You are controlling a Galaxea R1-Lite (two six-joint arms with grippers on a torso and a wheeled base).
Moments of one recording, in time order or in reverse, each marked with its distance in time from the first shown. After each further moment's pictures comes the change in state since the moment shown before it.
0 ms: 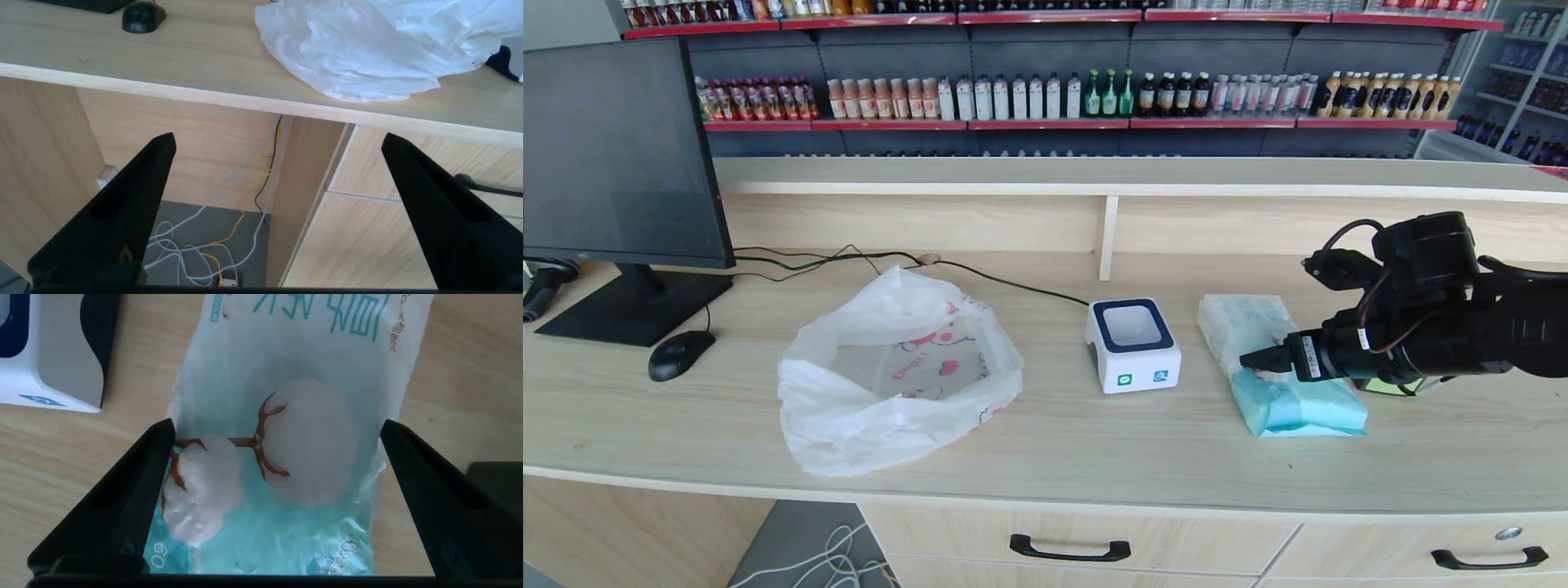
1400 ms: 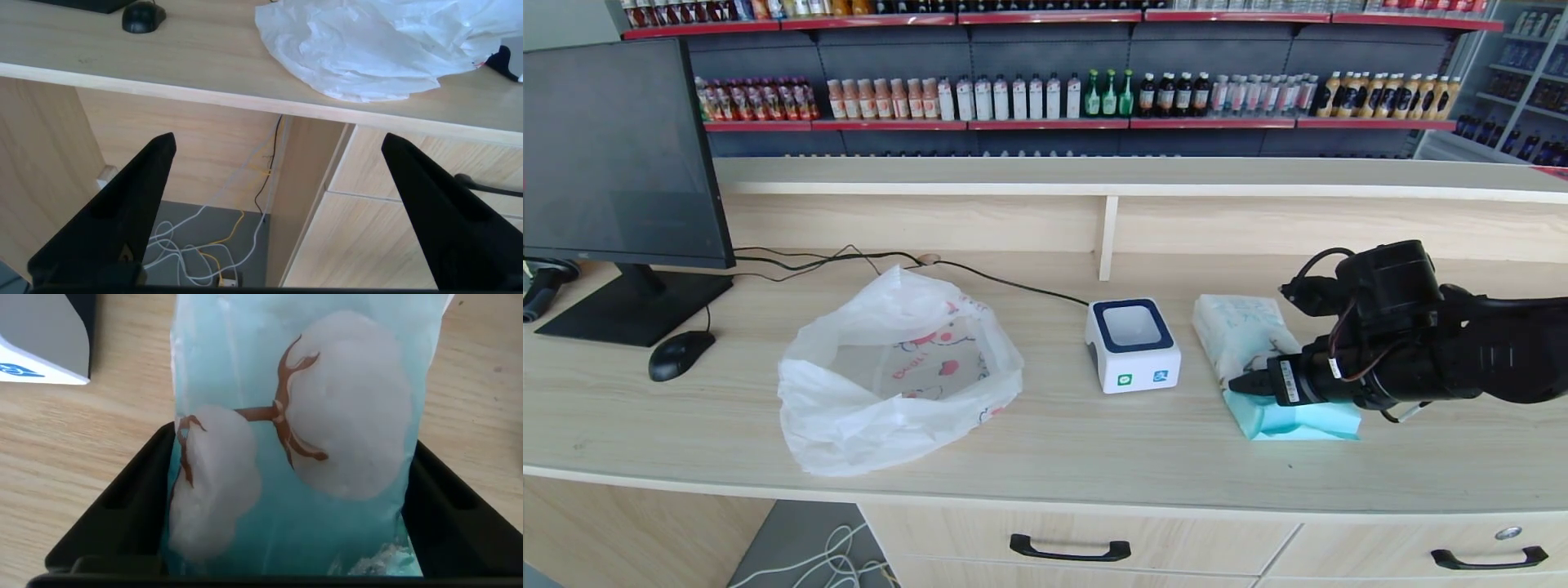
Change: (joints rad) left arm 0.000 0.000 0.000 0.000 0.000 0.000; right arm 0.074 0.024 0.058 -0.007 -0.070 0.087
